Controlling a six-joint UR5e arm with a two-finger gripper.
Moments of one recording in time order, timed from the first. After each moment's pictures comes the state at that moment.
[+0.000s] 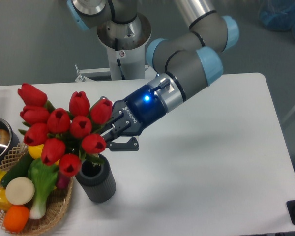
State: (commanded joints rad) arm 2.52 -1.94 -1.65 -0.72 0.07 1.09
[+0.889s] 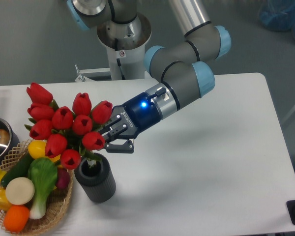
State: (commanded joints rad) arm 2.52 -1.95 -1.71 -0.72 0.07 1.16
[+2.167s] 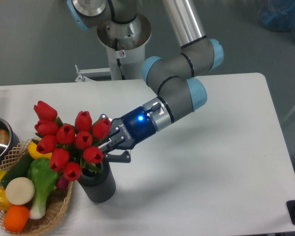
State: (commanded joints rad) arm 2.51 -2.00 -1.77 -0.72 0.07 1.23
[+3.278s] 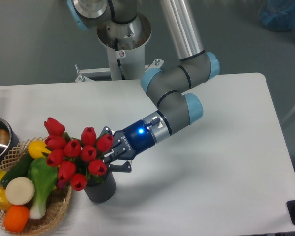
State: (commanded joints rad) arm 2.50 -2.09 -1.80 -0.72 0.08 1.38
